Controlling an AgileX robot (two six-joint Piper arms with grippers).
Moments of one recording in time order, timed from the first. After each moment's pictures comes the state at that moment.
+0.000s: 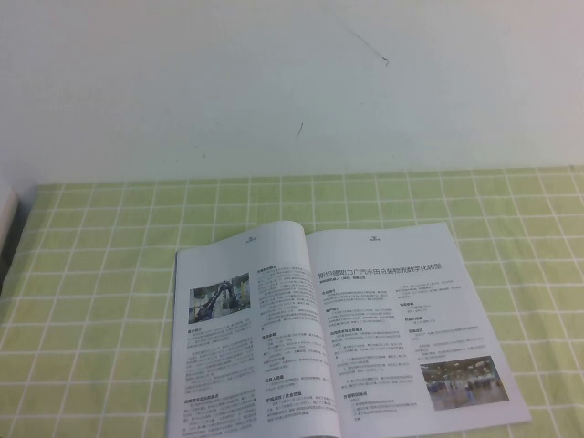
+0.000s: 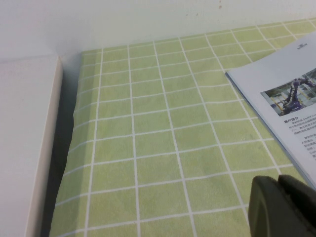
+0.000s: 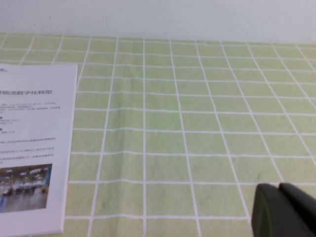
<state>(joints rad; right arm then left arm) -0.06 -0.01 0.02 0.01 0.41 -0.08 -0.06 -0.01 0.02 -0.06 0.36 0.07</state>
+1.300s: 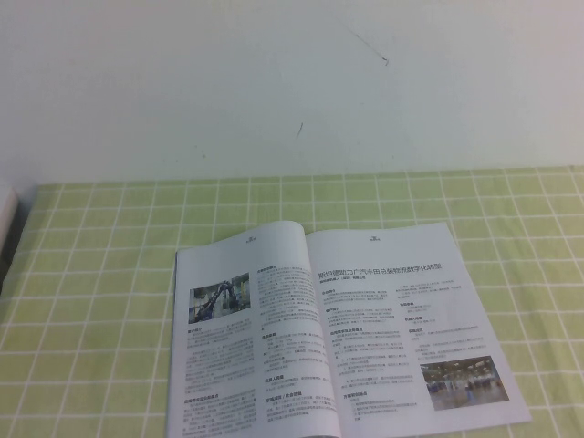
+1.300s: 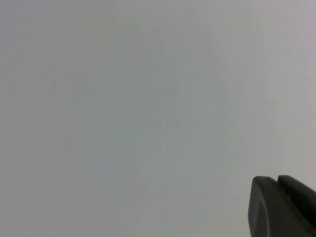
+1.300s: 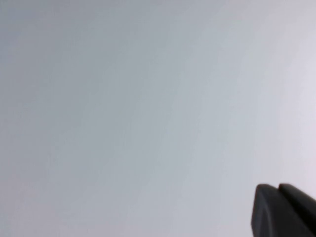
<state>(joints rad) -0.06 -0.01 -0.24 -0.17 -0.30 0.06 -0.06 -0.01 -0.18 -0.06 -0.09 0.03</state>
